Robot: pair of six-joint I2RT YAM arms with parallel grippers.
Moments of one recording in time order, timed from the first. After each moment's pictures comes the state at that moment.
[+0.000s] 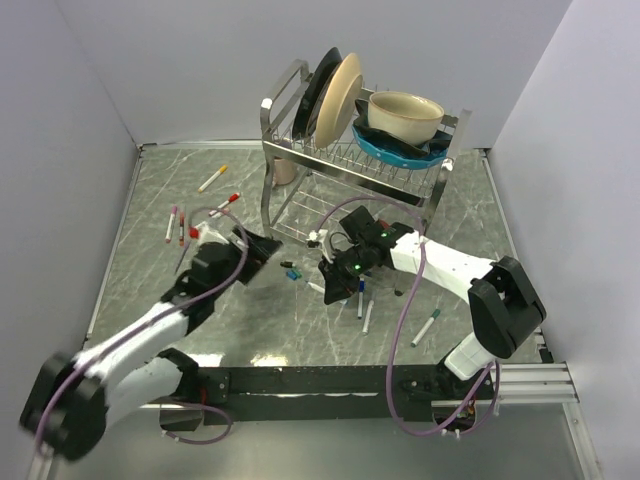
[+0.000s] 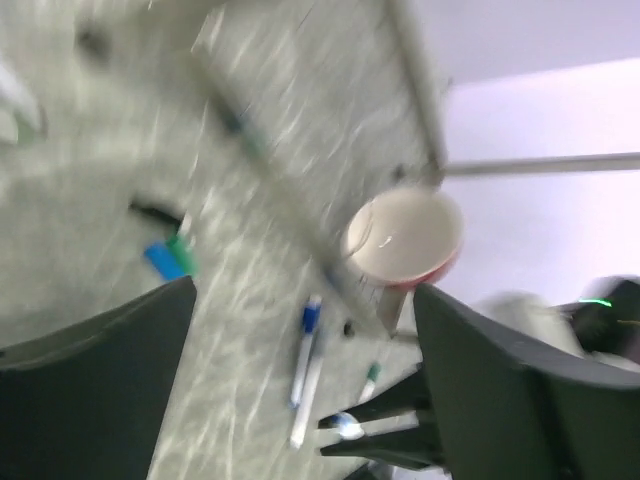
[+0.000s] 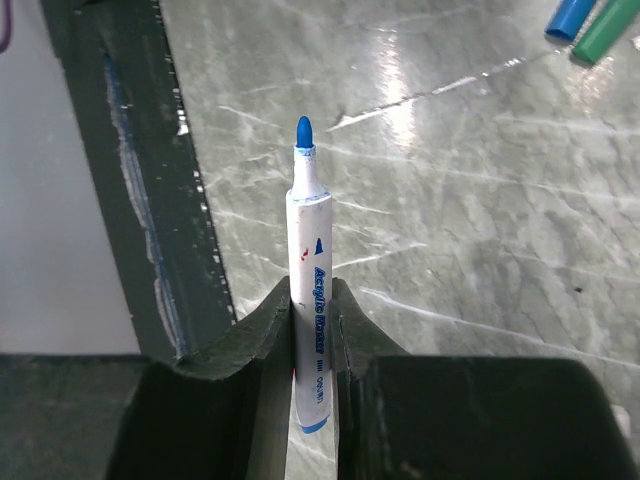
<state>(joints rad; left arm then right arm) -0.51 1.02 0.41 0.22 -0.03 -1.21 0.67 1.56 1.05 -0.60 -0.72 -0.29</state>
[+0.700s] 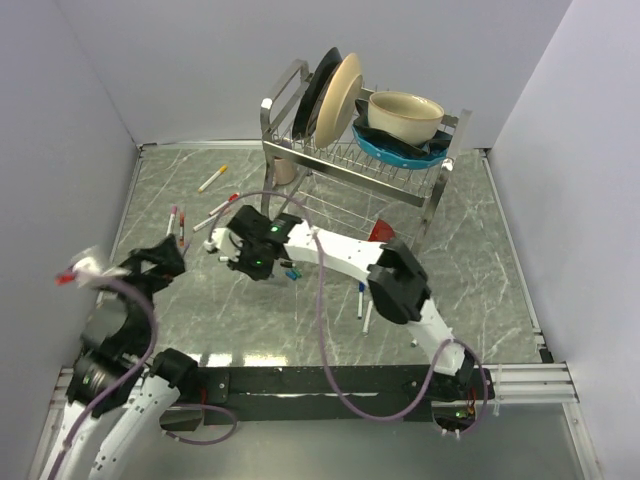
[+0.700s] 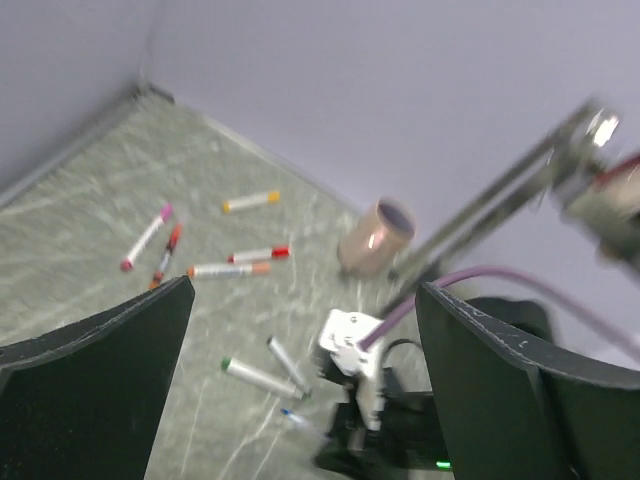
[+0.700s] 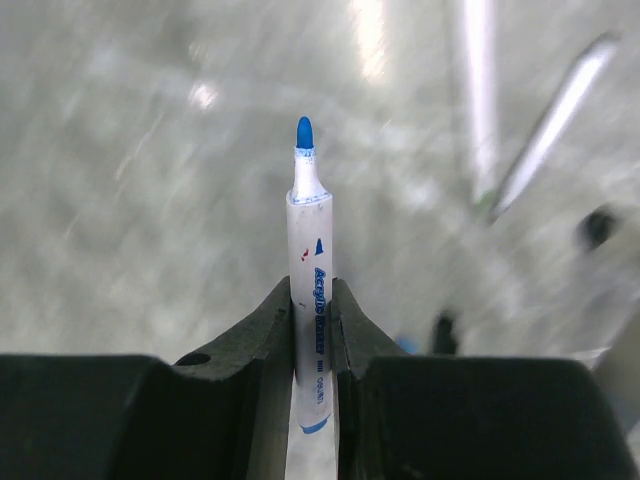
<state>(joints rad) -0.44 0.21 0.69 -0.41 -0.64 -0.51 1.03 2.21 1.93 -0.76 -0.19 -0.35</state>
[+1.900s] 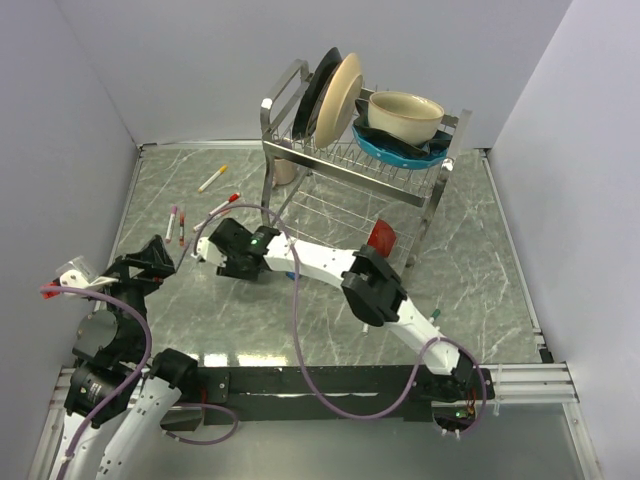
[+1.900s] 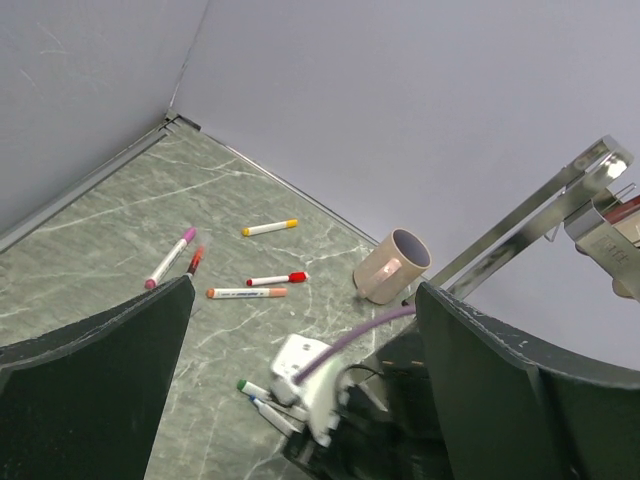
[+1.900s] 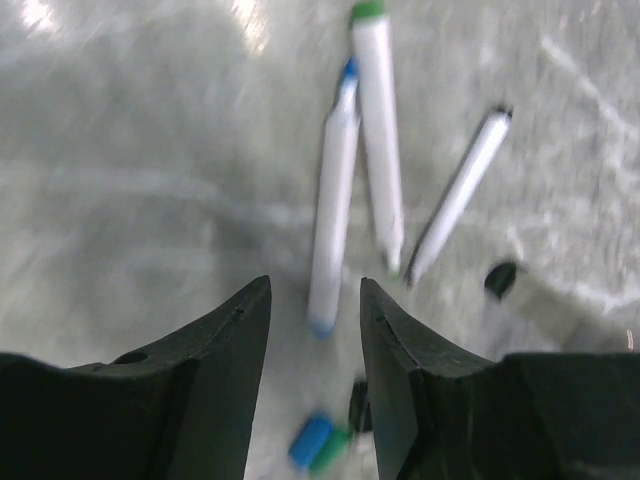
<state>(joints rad) -0.39 0.13 0.69 -0.39 -0.69 -0.48 1.08 2.43 2.15 -0.72 0.11 -0.46</state>
